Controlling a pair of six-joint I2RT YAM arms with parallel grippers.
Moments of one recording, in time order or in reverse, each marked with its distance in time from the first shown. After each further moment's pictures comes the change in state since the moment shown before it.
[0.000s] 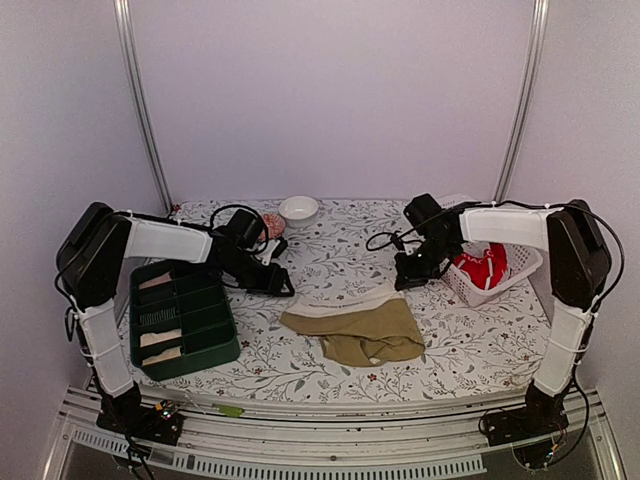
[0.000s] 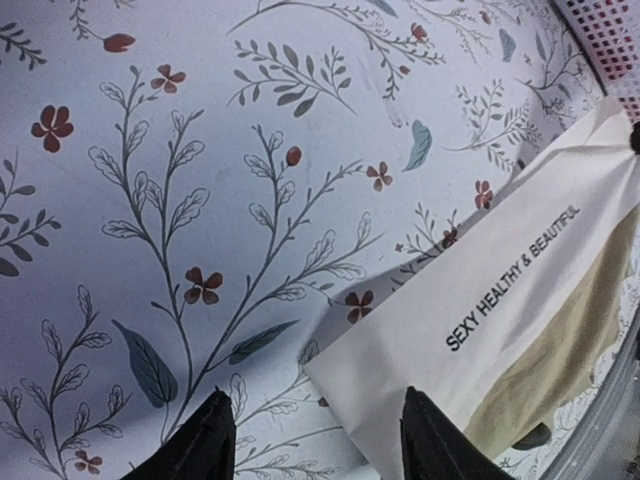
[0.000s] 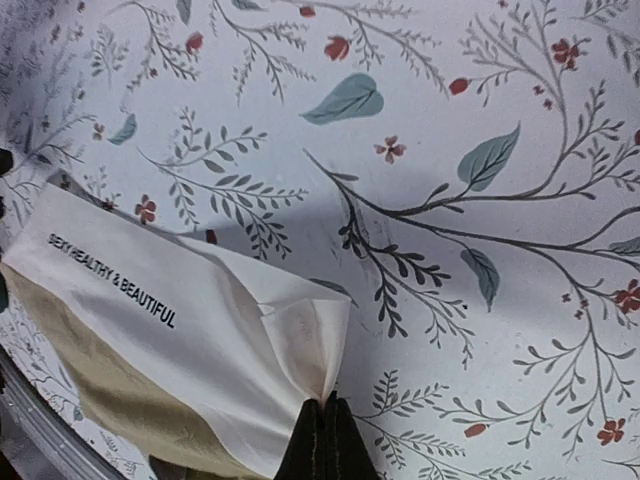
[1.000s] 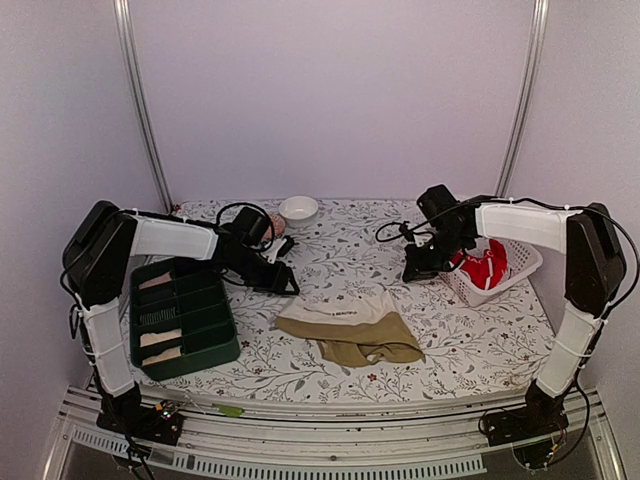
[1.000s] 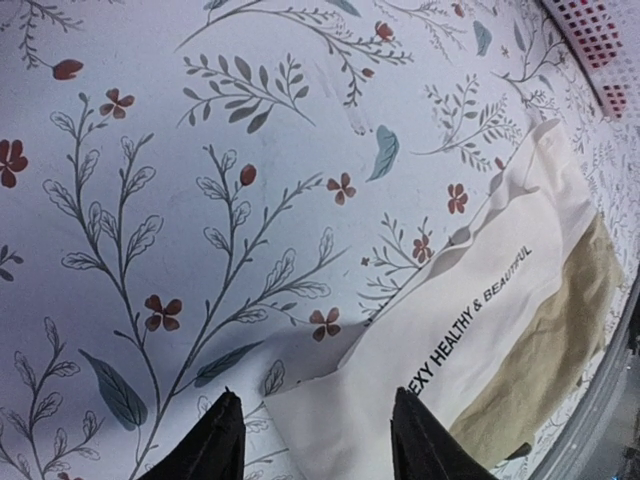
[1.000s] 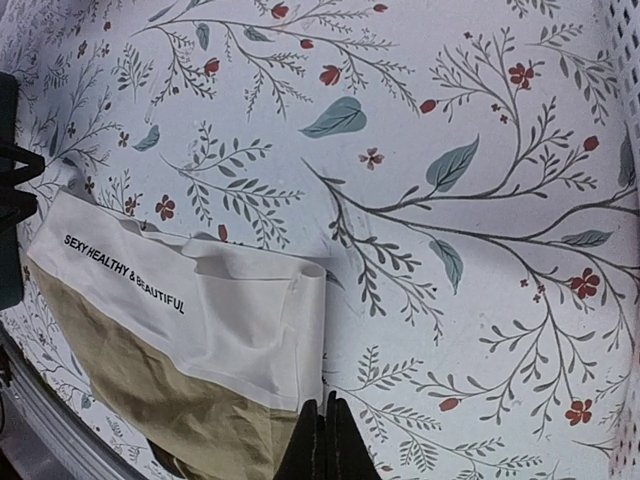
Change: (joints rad) left arm -0.011 0.034 0.054 -0.028 0.038 0.021; right arm -0.052 -0.129 -0.032 -0.002 -0.032 -0.043
